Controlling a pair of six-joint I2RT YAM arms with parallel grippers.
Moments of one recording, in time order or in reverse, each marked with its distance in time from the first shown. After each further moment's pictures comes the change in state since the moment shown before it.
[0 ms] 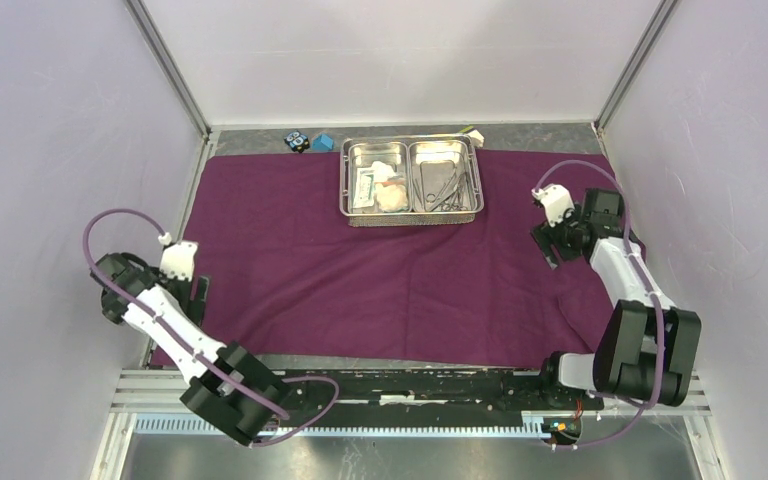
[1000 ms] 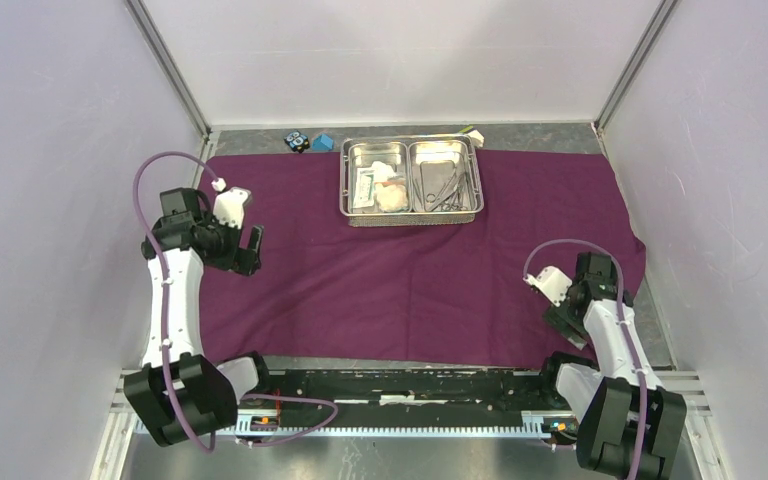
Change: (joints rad) left arm -0.654 0.129 0.174 0.079 0.027 -0.500; right arm -0.061 -0.393 -0.370 -0.330 0.403 -0.327
